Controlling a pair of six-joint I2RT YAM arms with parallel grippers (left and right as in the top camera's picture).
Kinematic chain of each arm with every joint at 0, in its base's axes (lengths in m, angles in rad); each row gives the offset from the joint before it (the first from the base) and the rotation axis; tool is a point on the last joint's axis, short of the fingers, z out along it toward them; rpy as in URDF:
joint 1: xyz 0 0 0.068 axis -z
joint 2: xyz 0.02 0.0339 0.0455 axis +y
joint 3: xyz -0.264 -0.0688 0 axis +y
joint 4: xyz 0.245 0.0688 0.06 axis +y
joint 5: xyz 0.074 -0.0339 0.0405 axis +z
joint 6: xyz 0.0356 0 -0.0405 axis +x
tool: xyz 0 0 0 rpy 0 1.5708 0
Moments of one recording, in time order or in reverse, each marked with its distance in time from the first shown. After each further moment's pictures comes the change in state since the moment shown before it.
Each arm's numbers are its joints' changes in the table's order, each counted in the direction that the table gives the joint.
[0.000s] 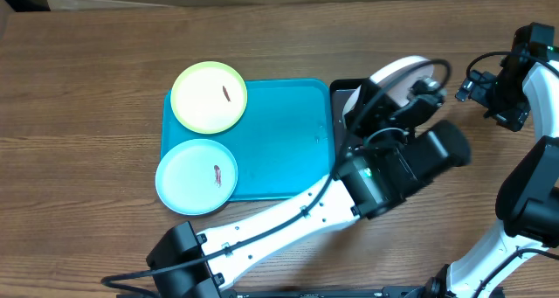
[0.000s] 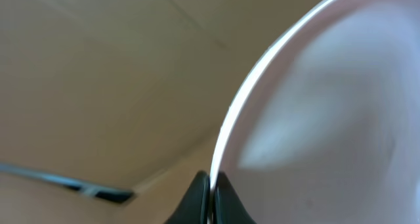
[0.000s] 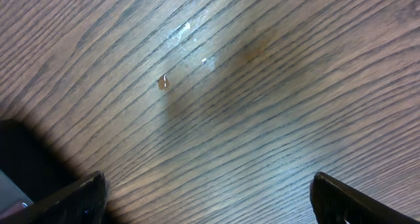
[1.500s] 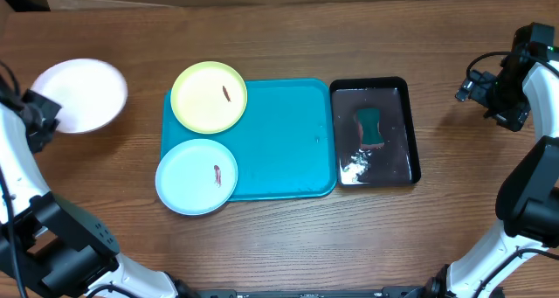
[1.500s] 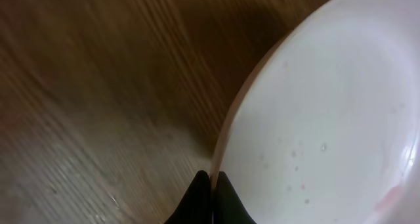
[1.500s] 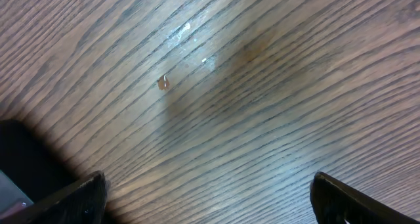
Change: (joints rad) left arm -1.759 0.001 -0.001 0.523 -1.133 -0.675; right arm 0.000 0.000 0.000 0.000 0.000 0.000
